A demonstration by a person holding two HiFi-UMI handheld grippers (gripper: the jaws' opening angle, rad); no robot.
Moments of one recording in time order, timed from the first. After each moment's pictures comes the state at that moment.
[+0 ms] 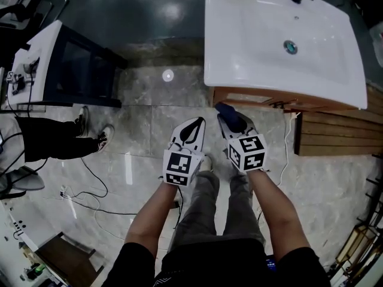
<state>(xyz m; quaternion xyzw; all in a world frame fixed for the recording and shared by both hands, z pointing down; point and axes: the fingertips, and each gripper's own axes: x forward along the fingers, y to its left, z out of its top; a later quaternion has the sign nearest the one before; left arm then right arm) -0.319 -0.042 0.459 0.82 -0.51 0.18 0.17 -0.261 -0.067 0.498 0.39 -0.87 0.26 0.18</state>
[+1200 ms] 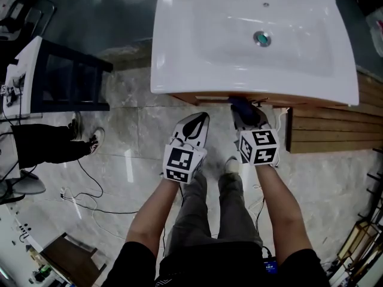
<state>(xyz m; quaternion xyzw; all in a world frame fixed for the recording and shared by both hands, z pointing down) -0.193 -0.083 0.476 0.84 -0.48 0.17 0.17 -0.104 -0.121 0.520 0.45 -0.84 0.26 0.18</state>
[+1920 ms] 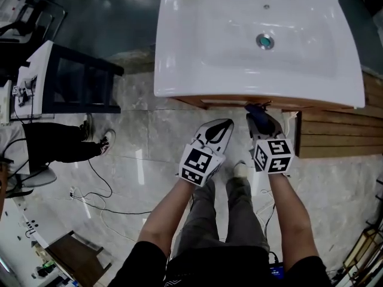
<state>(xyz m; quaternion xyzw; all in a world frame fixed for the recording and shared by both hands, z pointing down) -0.128 -0.078 0.474 0.88 -0.41 0.15 0.19 -0.064 -0.108 0.525 0.45 -0.83 0.28 0.17</state>
